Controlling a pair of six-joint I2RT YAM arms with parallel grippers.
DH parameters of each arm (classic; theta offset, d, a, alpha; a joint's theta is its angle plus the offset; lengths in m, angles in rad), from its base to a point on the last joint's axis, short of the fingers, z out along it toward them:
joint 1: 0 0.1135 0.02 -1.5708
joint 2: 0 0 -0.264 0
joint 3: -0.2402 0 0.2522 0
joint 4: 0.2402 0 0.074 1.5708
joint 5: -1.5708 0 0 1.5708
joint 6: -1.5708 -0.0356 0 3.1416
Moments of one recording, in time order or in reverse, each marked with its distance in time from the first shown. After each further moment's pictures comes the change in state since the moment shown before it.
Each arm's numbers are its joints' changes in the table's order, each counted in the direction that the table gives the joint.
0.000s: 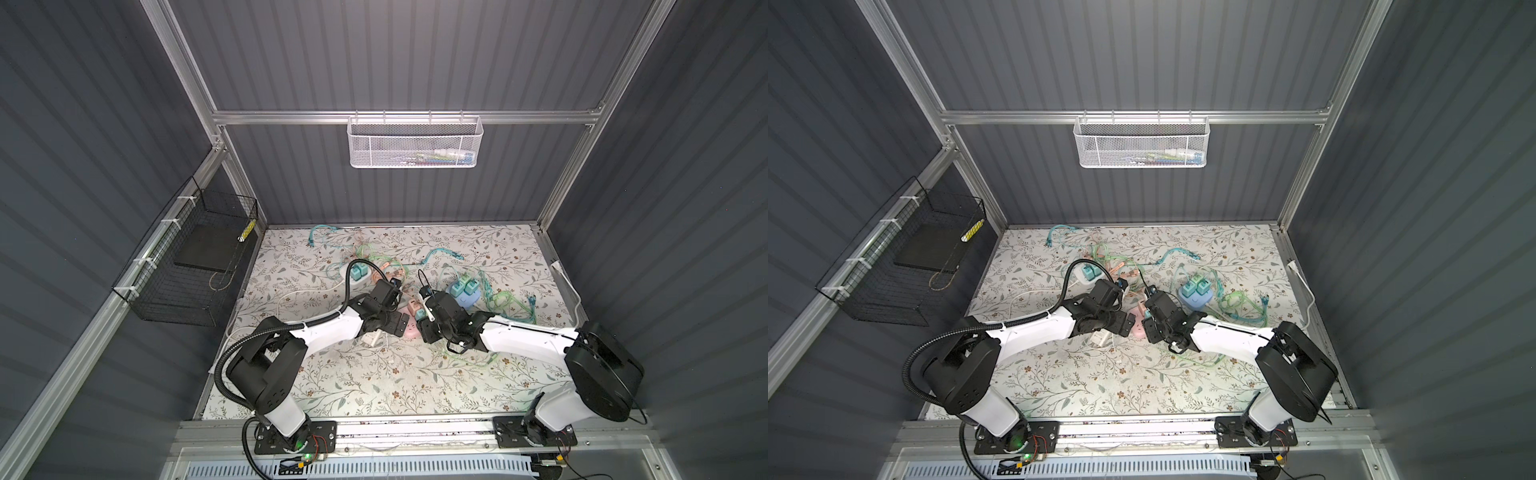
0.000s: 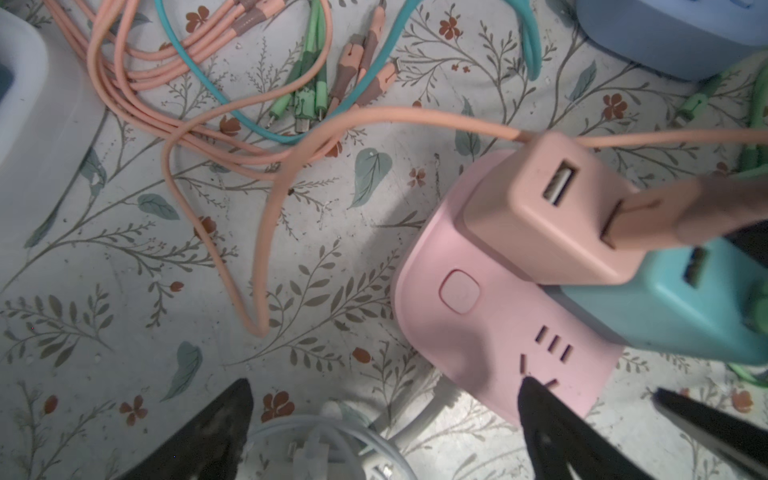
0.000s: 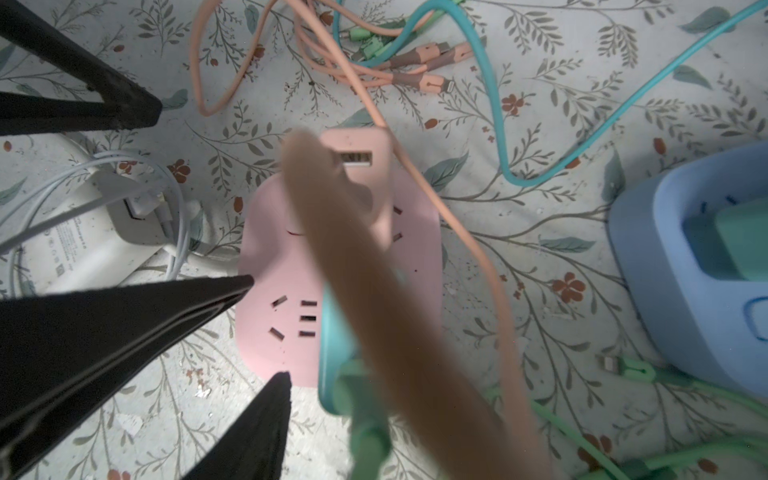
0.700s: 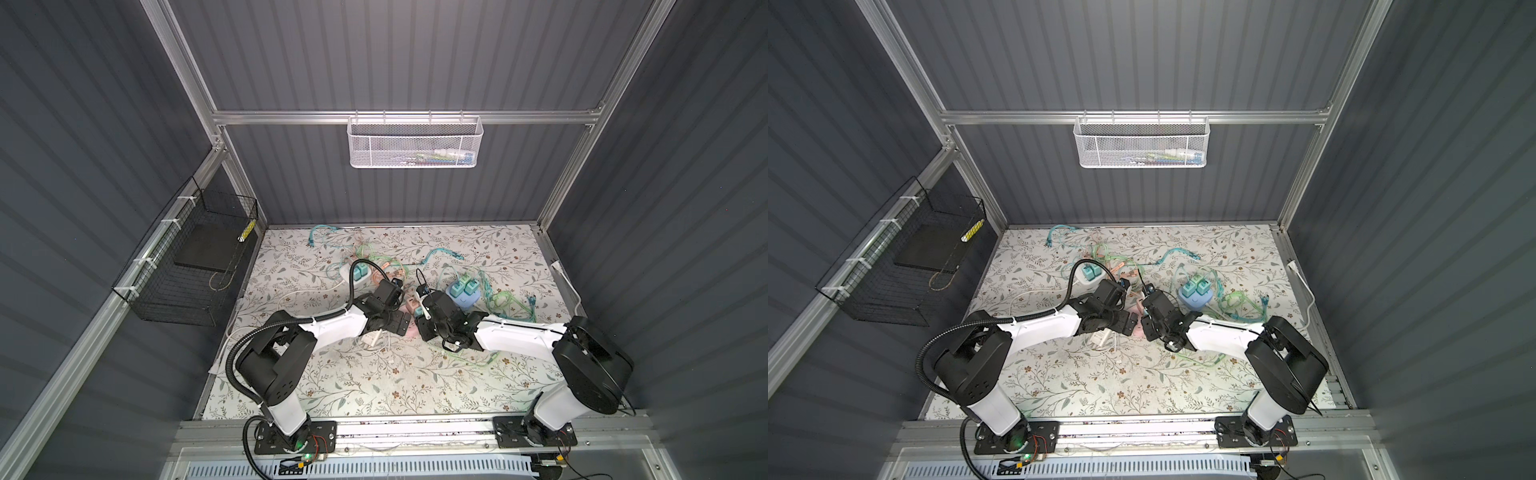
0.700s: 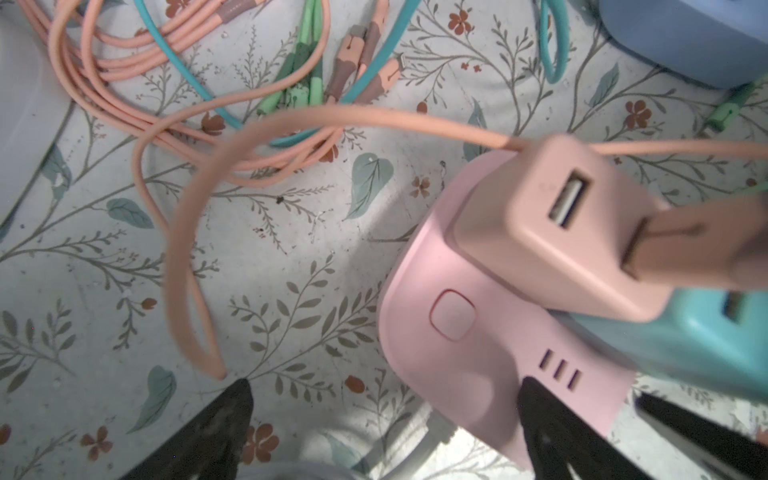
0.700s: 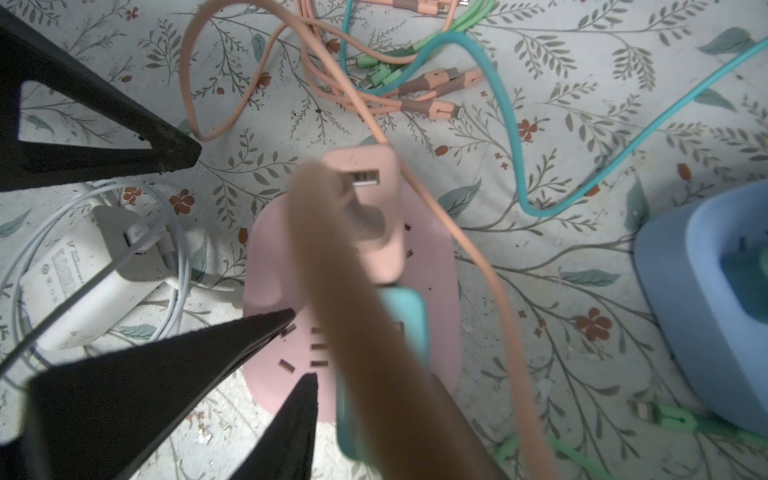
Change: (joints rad) left arm 0.000 0.062 -0.019 -0.029 0.000 0.027; right arm 0.000 0.056 -0.003 -0.095 0.000 -0.006
